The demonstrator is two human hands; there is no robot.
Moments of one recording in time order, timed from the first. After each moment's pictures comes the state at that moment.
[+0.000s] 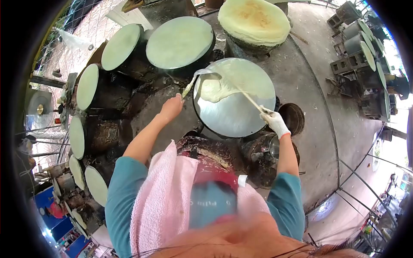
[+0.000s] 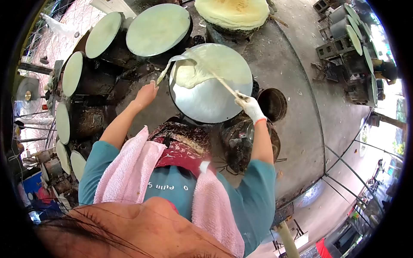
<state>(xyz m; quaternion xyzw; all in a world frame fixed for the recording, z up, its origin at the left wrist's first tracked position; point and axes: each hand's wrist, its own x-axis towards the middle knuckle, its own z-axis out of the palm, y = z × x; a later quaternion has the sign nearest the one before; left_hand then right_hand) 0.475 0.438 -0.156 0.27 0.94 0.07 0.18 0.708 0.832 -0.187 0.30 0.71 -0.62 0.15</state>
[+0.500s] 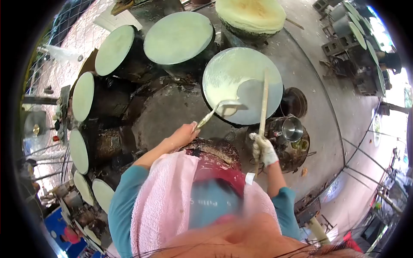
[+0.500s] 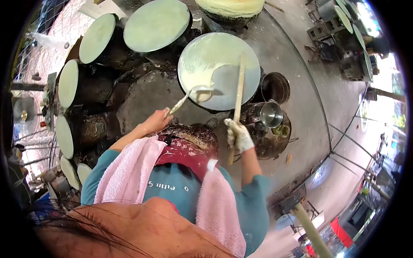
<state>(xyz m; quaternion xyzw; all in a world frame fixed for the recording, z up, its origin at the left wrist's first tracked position) 0.559 0.355 -0.148 0.39 0.83 0.23 0.33 0.810 0.632 -0.159 0.44 0.31 -0.84 0.08</state>
